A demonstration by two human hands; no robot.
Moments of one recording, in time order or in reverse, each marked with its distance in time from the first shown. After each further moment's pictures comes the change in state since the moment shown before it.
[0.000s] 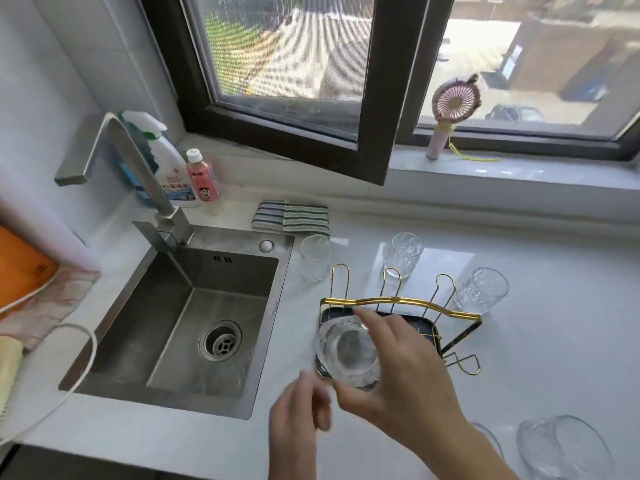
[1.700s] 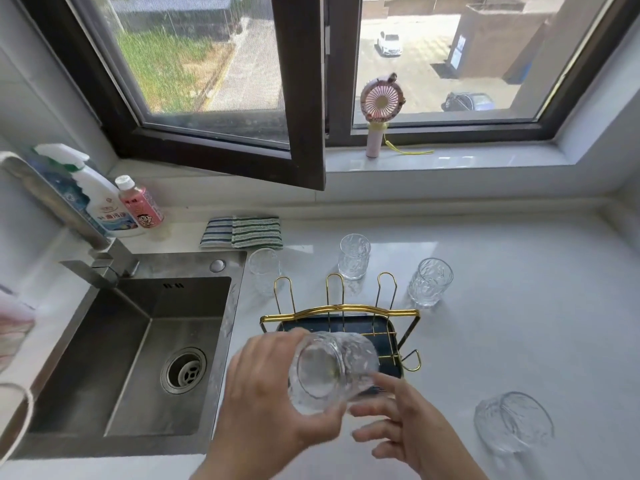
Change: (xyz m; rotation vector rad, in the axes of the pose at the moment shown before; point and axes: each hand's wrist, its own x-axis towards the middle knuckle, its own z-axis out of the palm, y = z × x) left_hand 0.014 0.077 0.041 0.998 -0.345 0.780; right_hand -0.056 0.083 0.003 1.362 -0.308 0.966
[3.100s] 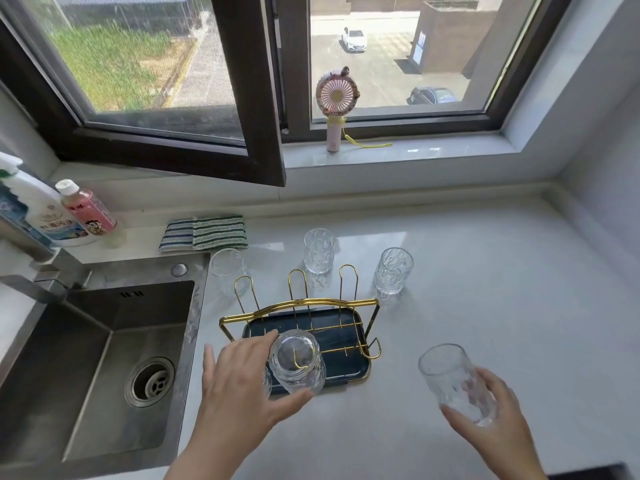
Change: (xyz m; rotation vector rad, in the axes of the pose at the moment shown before) left_hand 0.003 -0.030 0.043 0.171 -0.257 -0.144; right_hand -0.013 0.062 -0.157 -0.509 0.809 -0.421
